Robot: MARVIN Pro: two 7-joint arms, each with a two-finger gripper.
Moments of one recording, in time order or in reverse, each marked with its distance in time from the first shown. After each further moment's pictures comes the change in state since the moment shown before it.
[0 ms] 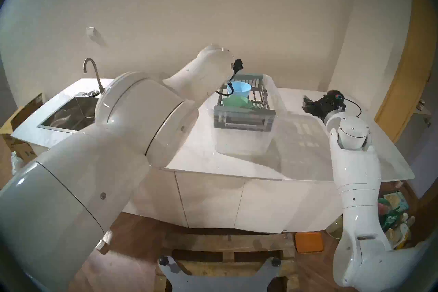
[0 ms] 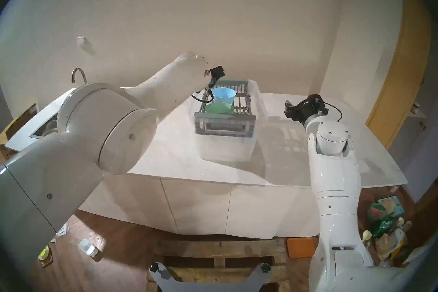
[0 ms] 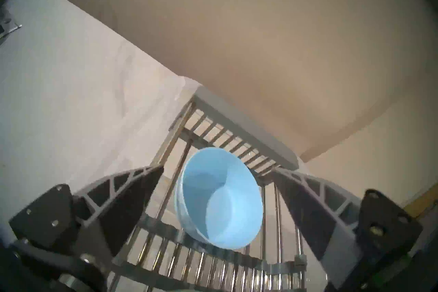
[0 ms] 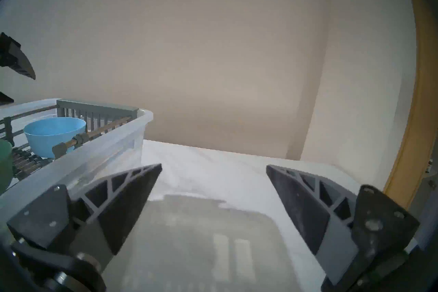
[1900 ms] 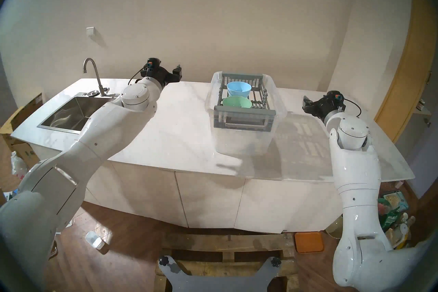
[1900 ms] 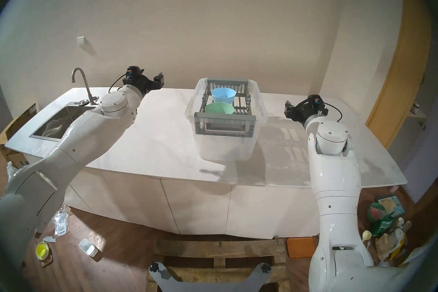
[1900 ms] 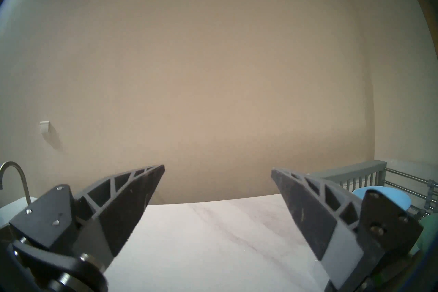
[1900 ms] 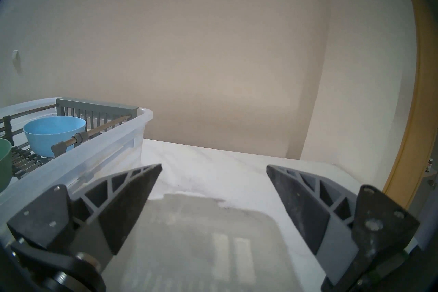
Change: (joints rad) left arm 0.608 0.827 0.142 -1.073 0.406 -0.353 -0.160; right arm 0.002 0.000 0.000 0.005 0.000 0.000 0.000
